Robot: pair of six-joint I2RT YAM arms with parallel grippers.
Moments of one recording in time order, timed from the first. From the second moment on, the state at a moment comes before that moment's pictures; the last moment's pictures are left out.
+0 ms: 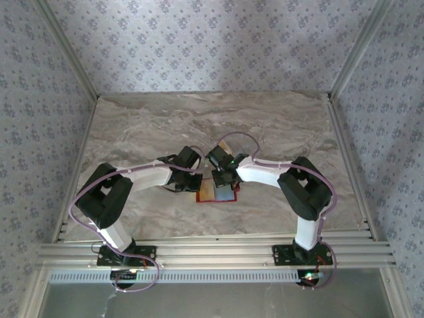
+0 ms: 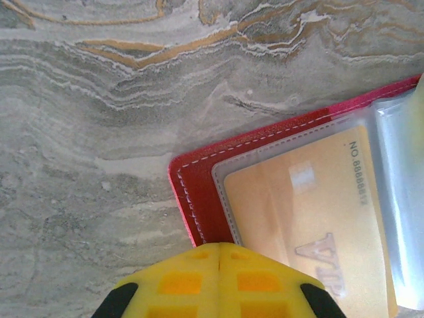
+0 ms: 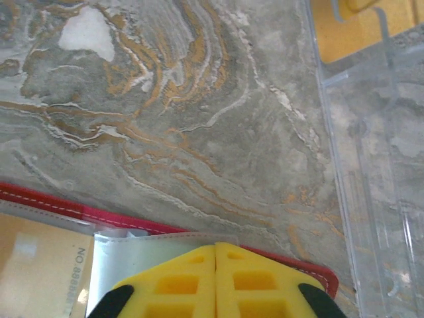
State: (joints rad) left arm -0.70 1.69 0.91 -0.42 0.18 -0.54; right arm 0.81 1.84 1.12 -0.46 0.16 0.45
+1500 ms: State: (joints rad) left arm -0.64 1.69 0.88 -0.39 0.28 -0.54; right arm 0.84 1.75 0.95 -0.17 -0.27 0.62
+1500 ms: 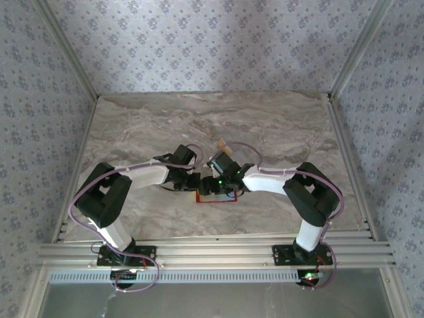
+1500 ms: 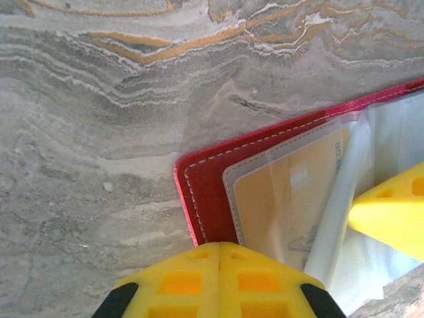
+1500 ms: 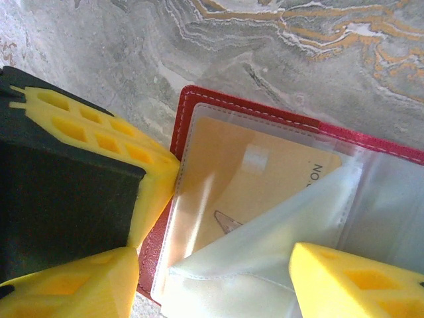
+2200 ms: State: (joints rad) left arm -0.61 1.64 0.82 -0.33 0.27 -0.57; right arm 0.81 1.83 1.05 -0.23 -0.39 0.63
